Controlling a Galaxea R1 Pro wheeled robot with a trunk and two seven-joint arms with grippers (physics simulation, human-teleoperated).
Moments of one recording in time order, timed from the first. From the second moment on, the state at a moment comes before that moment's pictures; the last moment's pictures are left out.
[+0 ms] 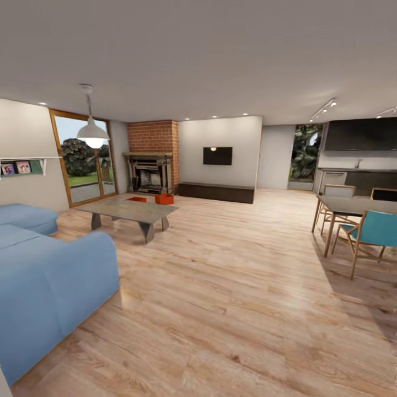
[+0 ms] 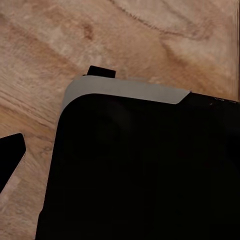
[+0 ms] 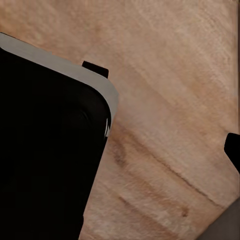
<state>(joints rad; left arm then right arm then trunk) 0.00 -0.01 0.01 -0.06 0.21 -0.04 0.01 -0.01 -0.03 0.48 0.03 -0.11 -0.12 -0.09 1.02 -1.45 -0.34</state>
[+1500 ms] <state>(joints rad) 0.00 -0.01 0.00 -0.06 0.21 -0.03 0.01 -0.01 -0.03 0.47 0.03 -0.12 -0.11 -0.10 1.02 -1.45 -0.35</state>
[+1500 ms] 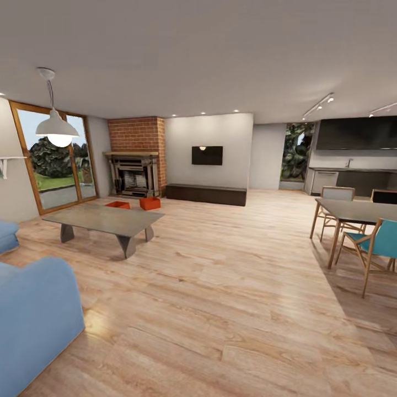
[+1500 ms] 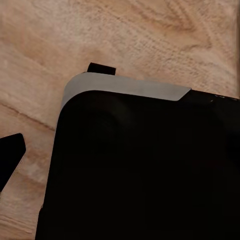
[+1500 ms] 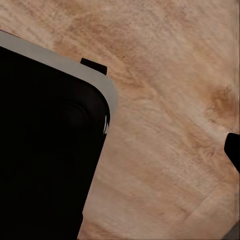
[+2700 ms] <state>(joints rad) 0.00 -0.01 0.01 -0.06 0.21 -0.04 0.01 -0.01 -0.02 0.47 0.03 -0.11 -0.11 -0.10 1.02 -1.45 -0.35</state>
